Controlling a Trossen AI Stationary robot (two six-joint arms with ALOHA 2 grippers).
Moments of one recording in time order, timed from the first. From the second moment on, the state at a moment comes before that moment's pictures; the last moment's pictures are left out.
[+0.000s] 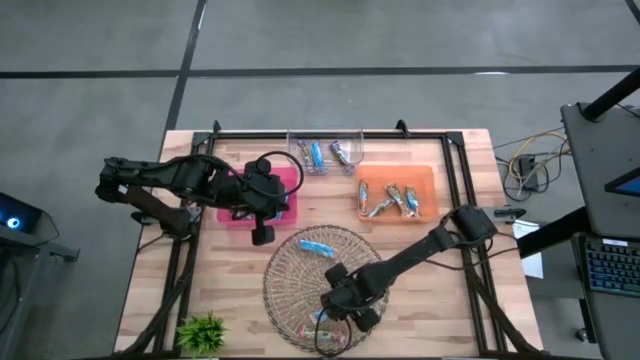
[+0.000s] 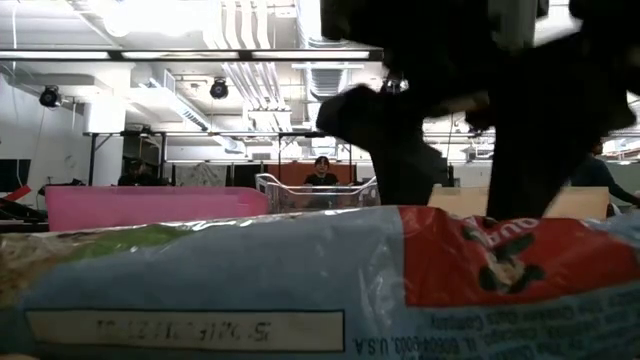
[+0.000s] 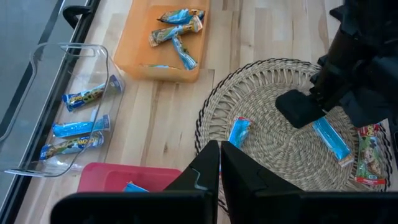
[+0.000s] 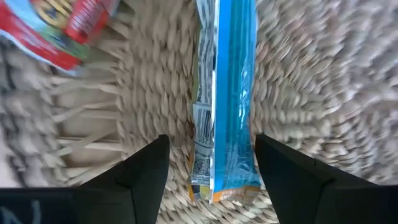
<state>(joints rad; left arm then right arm) -0.20 1.39 1.69 -1.14 -0.26 -0.21 0.48 2.15 1.60 -0.73 -0.03 -0.08</state>
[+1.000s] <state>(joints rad) -0.20 1.39 1.69 -1.13 -0.26 -0.21 0.48 2.17 1.60 -0.75 -0.02 -0.04</state>
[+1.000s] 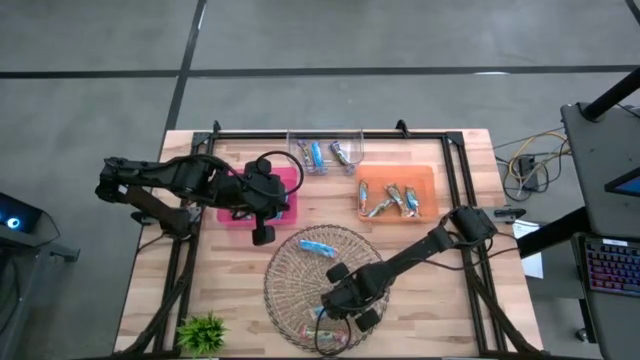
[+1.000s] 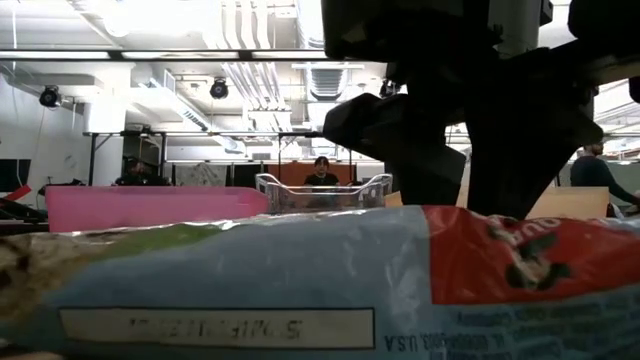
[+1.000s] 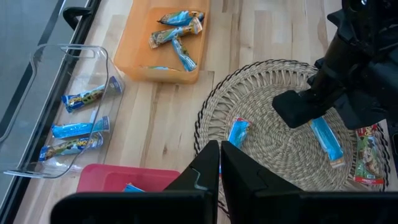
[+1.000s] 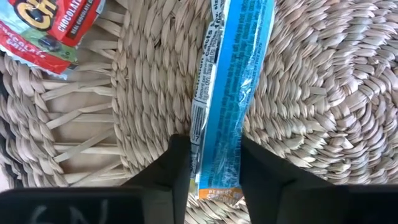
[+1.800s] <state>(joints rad) -0.20 1.39 1.69 -1.13 -0.26 -0.21 0.48 2.07 1.59 -0.81 -0.02 -0.01</state>
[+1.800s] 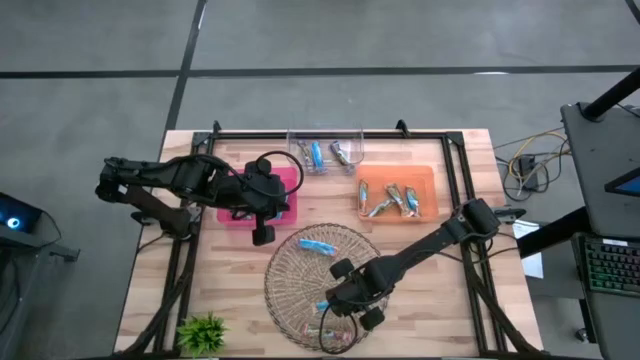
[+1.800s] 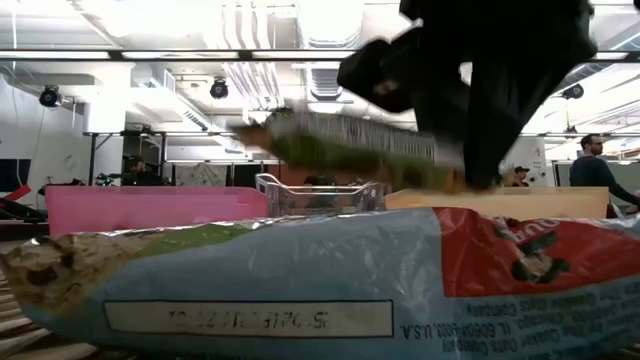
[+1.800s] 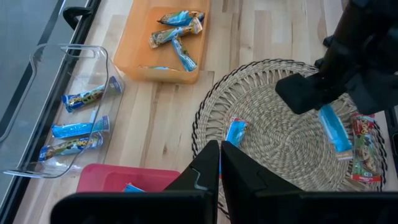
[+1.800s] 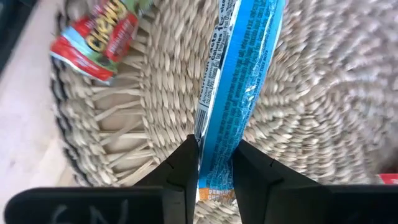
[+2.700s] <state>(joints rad) -0.20 1.39 1.69 -1.12 -0.26 -0.22 0.25 1.84 1.59 -0.94 -0.02 0.12</state>
